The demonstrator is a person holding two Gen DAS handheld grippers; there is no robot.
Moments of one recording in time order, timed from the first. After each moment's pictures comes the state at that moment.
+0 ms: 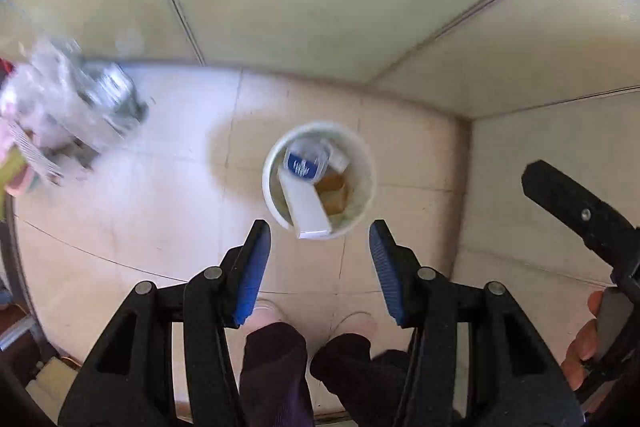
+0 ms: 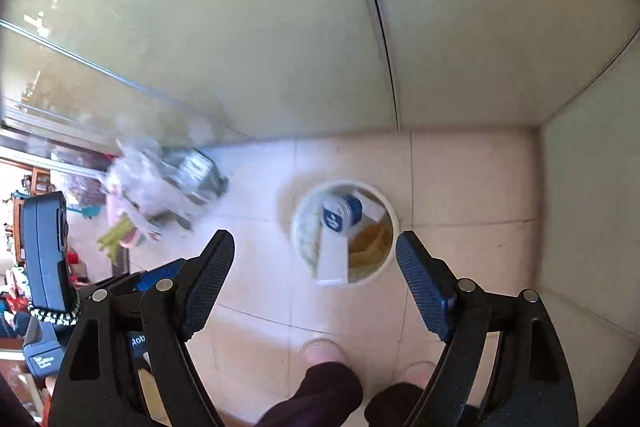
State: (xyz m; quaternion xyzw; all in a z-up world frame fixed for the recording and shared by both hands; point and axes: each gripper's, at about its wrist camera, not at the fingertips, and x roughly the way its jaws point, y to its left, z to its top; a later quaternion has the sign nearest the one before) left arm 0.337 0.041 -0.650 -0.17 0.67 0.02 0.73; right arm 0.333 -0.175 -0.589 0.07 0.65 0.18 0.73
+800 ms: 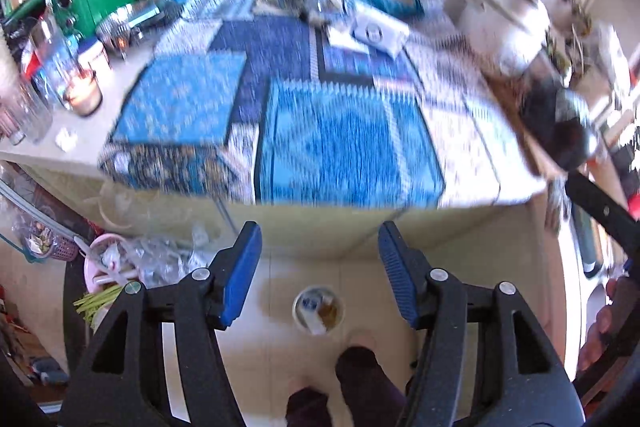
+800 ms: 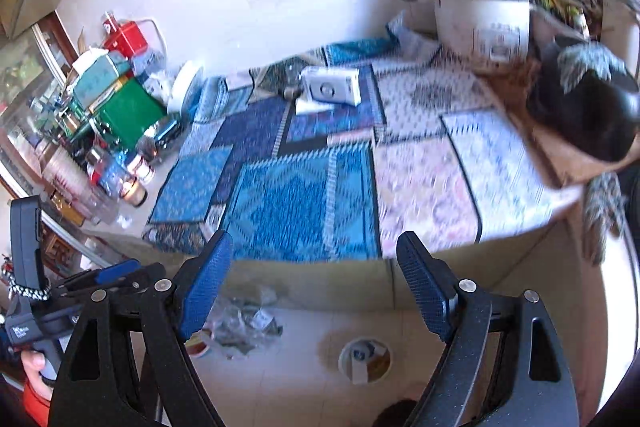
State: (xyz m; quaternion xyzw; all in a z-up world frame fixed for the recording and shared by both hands) left arm 0.370 0.096 -0.182 -0.11 0.47 0.02 0.87; right arm 0.367 -0.169 -0.164 0.08 0.42 0.17 0.89
